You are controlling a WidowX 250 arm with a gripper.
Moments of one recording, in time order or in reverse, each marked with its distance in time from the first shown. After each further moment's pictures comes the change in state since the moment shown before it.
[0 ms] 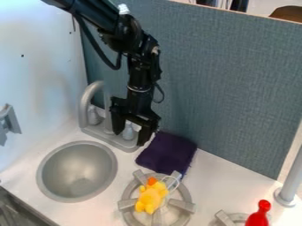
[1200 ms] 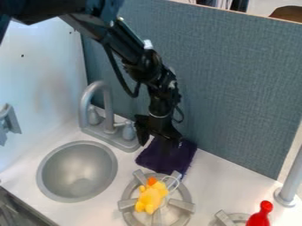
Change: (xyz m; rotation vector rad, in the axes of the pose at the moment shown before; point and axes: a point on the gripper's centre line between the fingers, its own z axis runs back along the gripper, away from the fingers) arm 0.047 -0.039 -0.044 0.021 -0.250 0.004
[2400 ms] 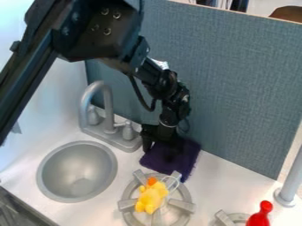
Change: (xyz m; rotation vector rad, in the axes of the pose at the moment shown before) arm 0.014 -0.011 -0.039 0.062 0.097 0.093
